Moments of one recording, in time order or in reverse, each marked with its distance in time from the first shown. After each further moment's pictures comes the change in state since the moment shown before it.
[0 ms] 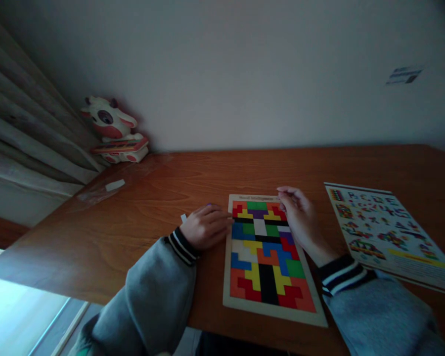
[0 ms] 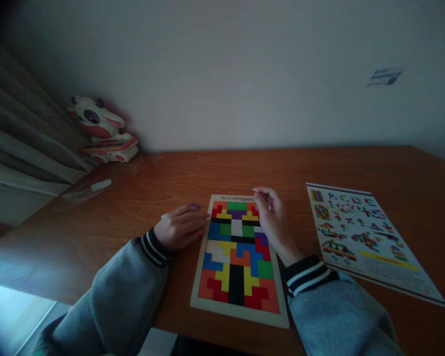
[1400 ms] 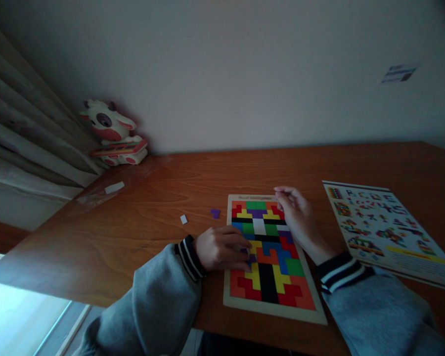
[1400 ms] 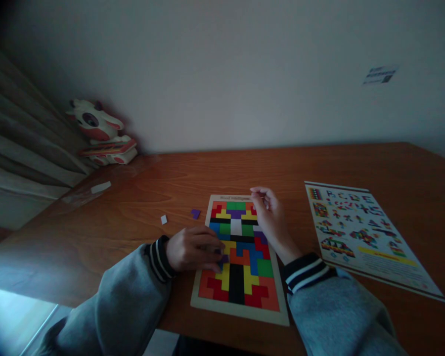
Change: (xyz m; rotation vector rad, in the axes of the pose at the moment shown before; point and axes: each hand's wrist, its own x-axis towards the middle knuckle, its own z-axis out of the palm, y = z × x) left_hand 0.014 0.034 0.015 -0.330 -0.054 0.210; right_hand -0.002 -0.004 0.002 0.014 -0.013 0.012
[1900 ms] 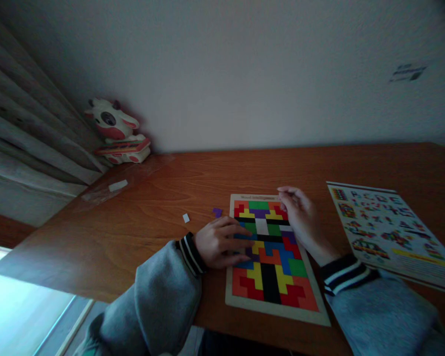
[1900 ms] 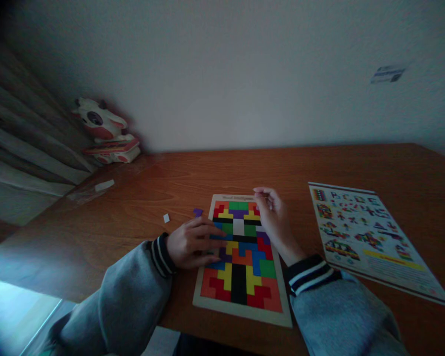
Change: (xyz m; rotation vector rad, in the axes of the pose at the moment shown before) left_hand -0.006 -0.003 -0.008 0.063 0.003 -0.100; right_hand 0.001 0.006 -0.001 -0.001 -0.004 -0.009
